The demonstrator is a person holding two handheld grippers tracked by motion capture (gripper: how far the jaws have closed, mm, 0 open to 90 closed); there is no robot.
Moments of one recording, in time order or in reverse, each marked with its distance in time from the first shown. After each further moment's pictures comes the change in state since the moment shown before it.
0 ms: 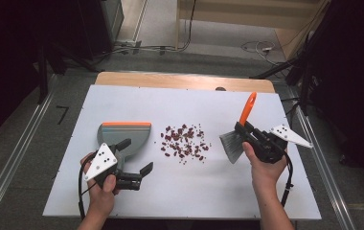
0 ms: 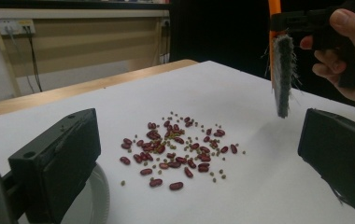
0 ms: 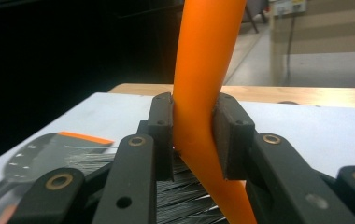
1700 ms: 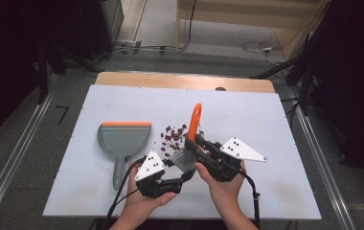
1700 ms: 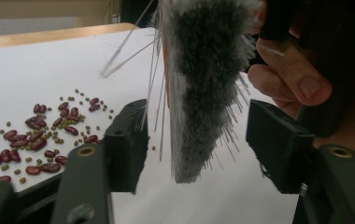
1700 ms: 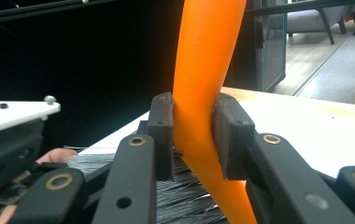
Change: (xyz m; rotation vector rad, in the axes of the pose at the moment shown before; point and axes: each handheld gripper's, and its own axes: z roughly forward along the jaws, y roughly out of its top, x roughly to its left) left arm -0.075 0.004 0.063 0.162 -0.160 -0.115; right arm 0.127 -0.012 0.020 -0.007 0.230 -0.083
